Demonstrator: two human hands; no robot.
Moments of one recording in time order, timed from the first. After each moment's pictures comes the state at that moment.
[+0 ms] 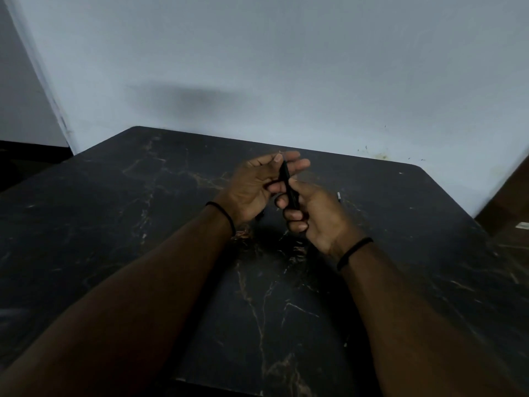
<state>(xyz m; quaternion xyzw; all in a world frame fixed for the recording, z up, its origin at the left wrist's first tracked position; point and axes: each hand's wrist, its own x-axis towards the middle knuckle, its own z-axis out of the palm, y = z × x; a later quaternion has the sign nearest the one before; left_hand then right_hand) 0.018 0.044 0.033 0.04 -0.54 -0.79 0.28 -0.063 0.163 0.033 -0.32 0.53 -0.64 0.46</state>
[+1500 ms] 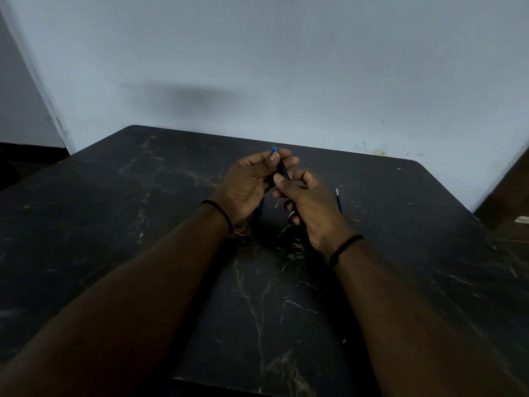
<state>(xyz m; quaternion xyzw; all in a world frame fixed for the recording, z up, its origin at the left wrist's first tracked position) 0.017 0.039 0.027 0.02 -0.52 -0.80 0.31 -0.060 0.158 0.024 -0.34 0.61 -0.65 0.28</state>
